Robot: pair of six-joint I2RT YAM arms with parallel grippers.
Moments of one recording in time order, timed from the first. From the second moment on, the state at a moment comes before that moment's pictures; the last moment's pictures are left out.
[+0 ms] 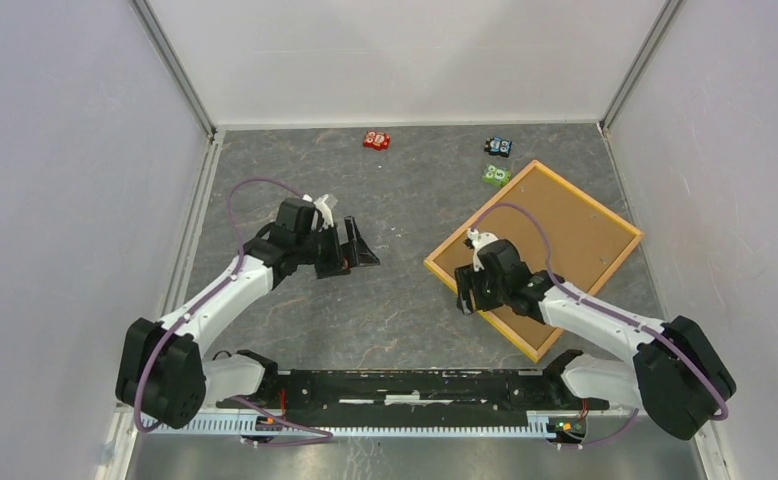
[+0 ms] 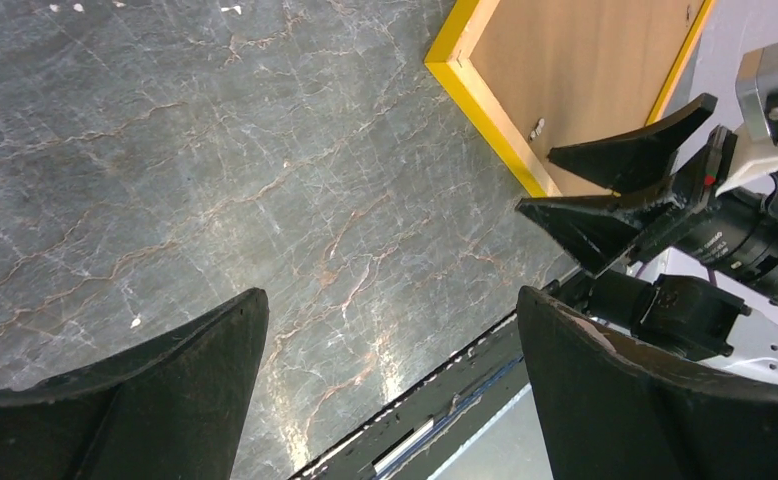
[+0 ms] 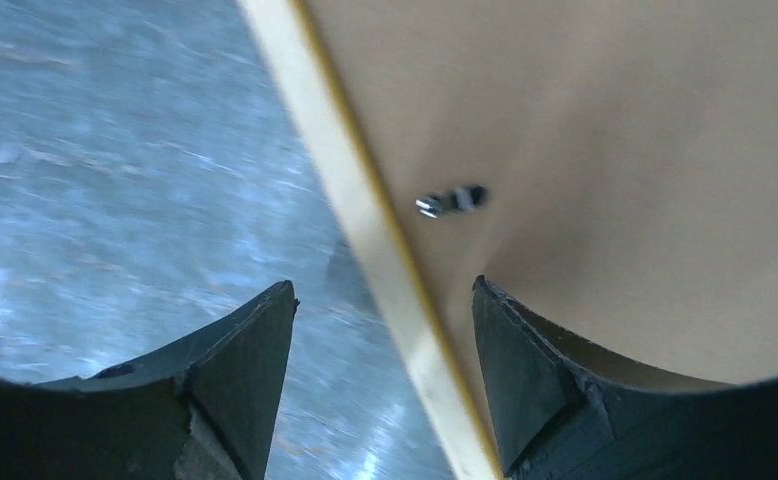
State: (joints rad) left arm -0.39 1.22 0.76 -0.35 0.46 -0.62; right arm 0.60 1.18 0.54 -0.36 0.00 0.28
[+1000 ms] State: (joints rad) left arm -0.37 1.32 0.86 -0.54 0.20 -0.71; right arm 0.78 1.30 0.82 -0.16 0.05 0.15
